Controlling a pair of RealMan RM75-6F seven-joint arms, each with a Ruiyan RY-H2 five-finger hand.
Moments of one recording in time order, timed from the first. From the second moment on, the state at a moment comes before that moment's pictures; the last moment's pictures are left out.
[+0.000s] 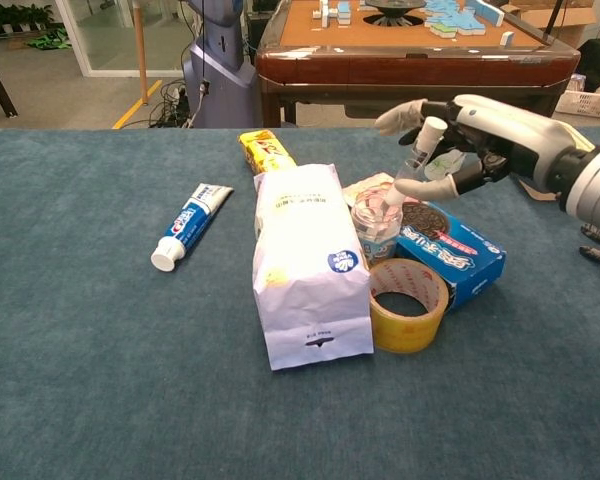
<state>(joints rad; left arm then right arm) -0.07 -1.11 -0.03 -1.69 1.48 1.49 0.19 0.64 -1.53 0.17 -1.41 -1.41 1.04 0.39</state>
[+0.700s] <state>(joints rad) -0.09 -1.15 -0.05 -1.71 1.50 1.51 0.25 0.28 -1.16 0.06 -1.68 -1.32 1.37 0.01</state>
